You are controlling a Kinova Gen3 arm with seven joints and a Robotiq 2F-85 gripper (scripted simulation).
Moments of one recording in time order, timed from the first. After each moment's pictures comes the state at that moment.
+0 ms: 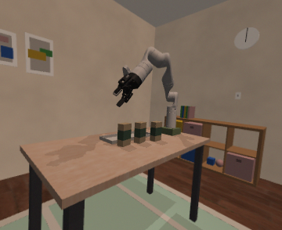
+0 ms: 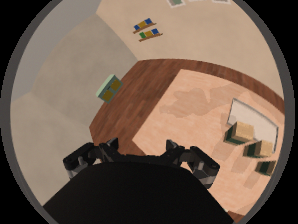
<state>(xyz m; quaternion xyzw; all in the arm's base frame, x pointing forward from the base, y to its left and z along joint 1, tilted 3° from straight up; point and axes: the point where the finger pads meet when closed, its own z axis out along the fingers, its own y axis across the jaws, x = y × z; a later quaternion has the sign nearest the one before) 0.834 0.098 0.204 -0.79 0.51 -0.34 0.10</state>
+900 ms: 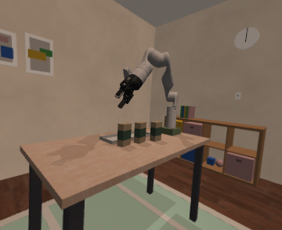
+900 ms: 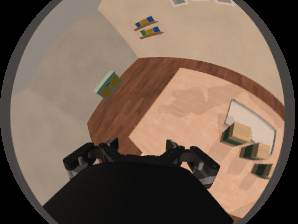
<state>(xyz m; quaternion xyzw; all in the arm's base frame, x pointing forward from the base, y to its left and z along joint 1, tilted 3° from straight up) 0.824 0.098 0.196 -0.80 0.50 -0.32 0.09</state>
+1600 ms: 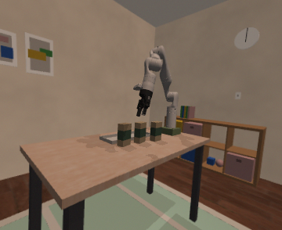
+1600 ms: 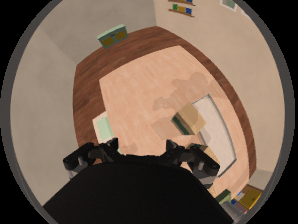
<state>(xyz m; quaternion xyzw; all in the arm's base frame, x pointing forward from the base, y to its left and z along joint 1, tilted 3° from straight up) 0.622 0.082 0.133 -0.94 0.32 -0.13 0.03</state>
